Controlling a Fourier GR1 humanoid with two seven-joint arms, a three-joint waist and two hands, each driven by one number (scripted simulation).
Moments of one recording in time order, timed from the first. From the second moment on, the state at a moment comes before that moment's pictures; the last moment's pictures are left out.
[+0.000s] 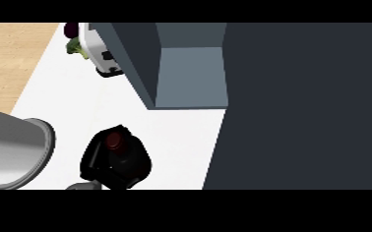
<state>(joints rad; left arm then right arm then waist) -0.02 0.02 0.02 -1.16 0.10 -0.37 -0.55 -0.02 -0.49 0.73 -2.51 0.12 -0.67 0.47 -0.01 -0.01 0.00</state>
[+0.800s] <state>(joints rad) -0.04 0.00 -0.26 -1.43 0.15 0.00 -0.37 0.02 -0.55 0.70 -2.51 0.10 -0.68 0.41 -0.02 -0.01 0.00</state>
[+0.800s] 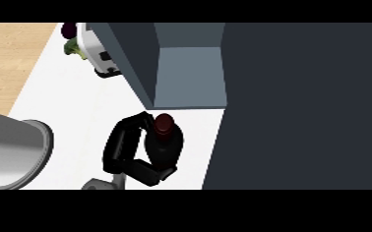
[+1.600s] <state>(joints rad) -0.32 0.00 -0.23 -1.22 0.11 0.16 -0.32 0.10 -0.58 0.68 -2.51 0.08 -0.66 0.31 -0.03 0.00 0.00</state>
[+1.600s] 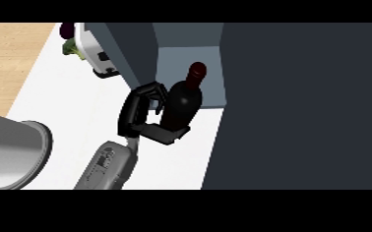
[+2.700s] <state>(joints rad) -0.77 0.00 -0.26 -0.69 0.36 0.27 -0.43 0.17 -0.58 0.69 -2.51 0.05 -0.62 0.20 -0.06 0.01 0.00</state>
